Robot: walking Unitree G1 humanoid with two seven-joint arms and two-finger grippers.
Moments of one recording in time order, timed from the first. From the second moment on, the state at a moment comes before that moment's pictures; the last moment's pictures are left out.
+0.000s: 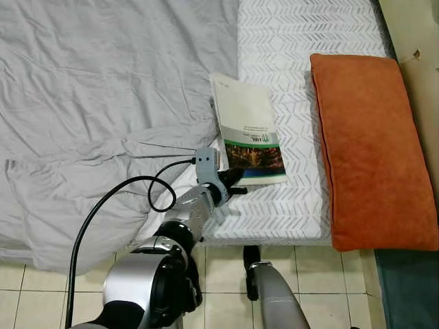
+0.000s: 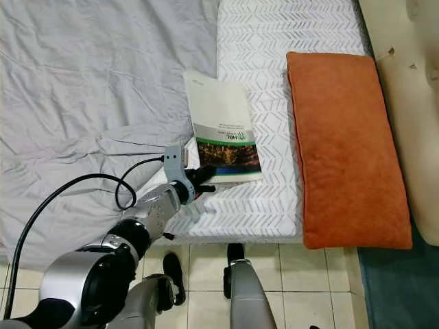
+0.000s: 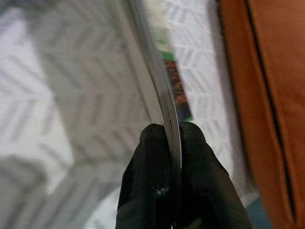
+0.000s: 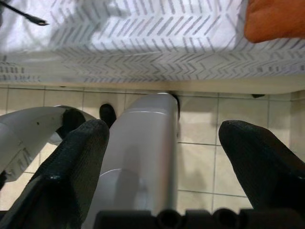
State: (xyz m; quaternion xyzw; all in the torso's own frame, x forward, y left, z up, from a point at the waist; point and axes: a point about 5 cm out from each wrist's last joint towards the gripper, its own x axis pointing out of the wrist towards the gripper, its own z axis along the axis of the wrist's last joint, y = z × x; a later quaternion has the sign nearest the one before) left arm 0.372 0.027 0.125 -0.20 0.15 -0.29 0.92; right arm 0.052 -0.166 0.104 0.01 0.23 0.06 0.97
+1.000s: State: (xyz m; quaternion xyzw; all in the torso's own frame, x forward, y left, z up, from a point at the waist) left arm 0.369 0.024 0.121 -0.16 0.15 -0.29 0.93; right arm 0.049 -0.160 0.105 0.02 0.23 0.05 0.97
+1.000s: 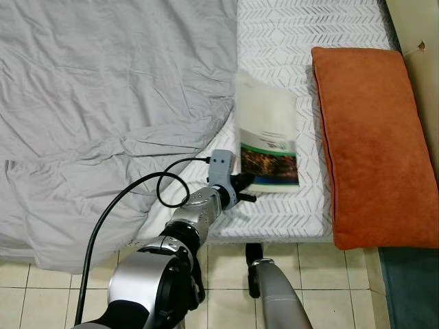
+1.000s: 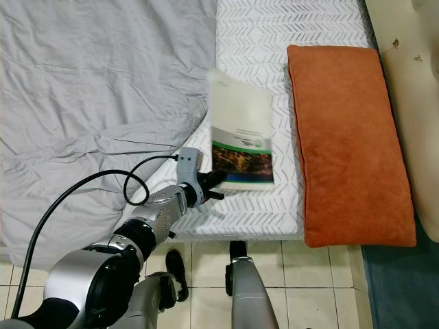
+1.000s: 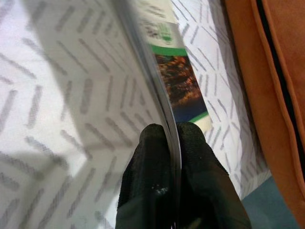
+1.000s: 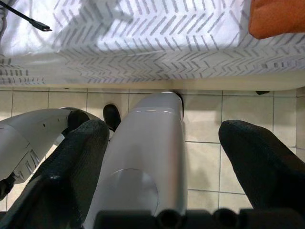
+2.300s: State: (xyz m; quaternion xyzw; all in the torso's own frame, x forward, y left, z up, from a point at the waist) left arm 0.364 0.013 0.122 -0.03 0.13 -0.38 0.92; right arm 0.043 -0.157 0.104 0.02 0.24 0.05 0.97
